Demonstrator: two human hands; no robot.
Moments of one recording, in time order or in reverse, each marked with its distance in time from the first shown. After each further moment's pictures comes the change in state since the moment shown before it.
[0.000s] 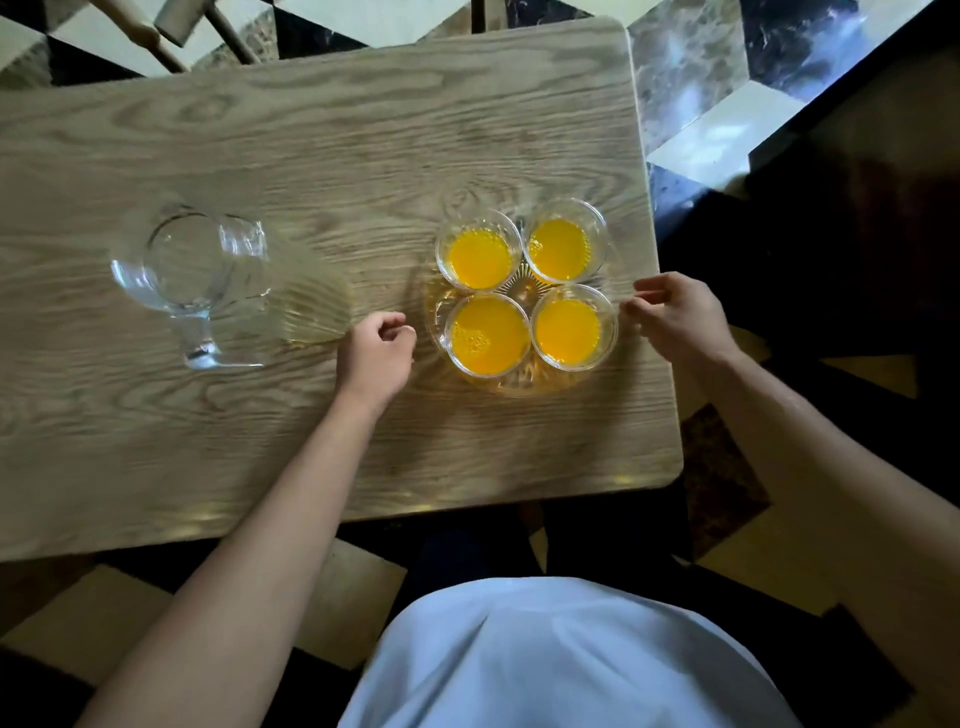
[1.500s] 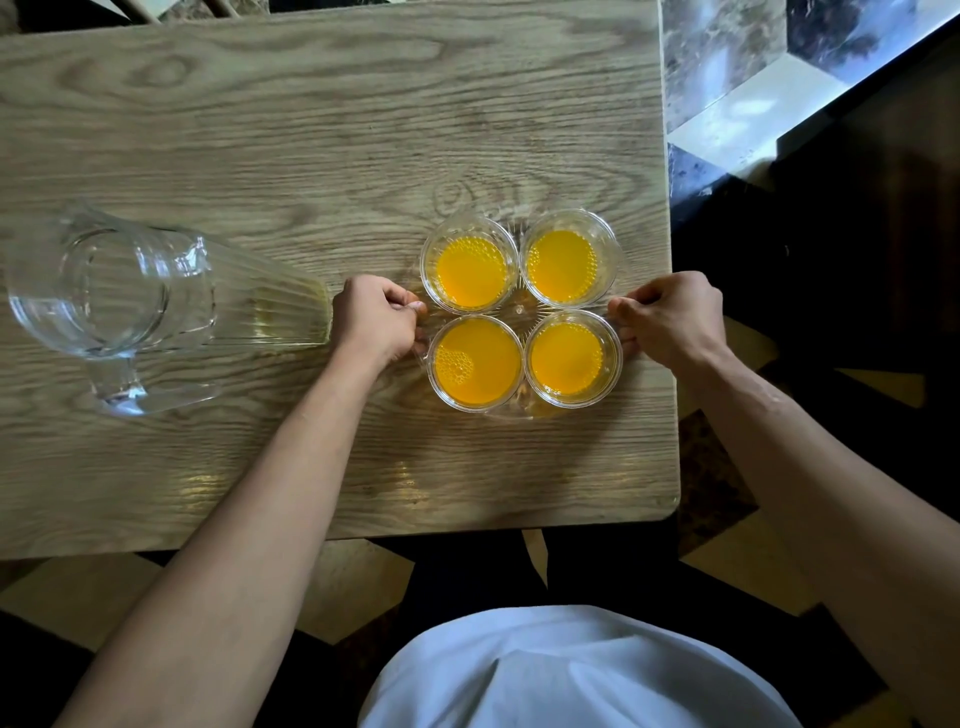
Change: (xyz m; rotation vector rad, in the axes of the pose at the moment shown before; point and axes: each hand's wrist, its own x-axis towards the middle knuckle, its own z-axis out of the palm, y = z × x) left_hand 0.056 0.037 0.032 0.170 0.038 -0.087; right_hand 0.037 -0.017 0.010 -0.029 -0.019 0.091
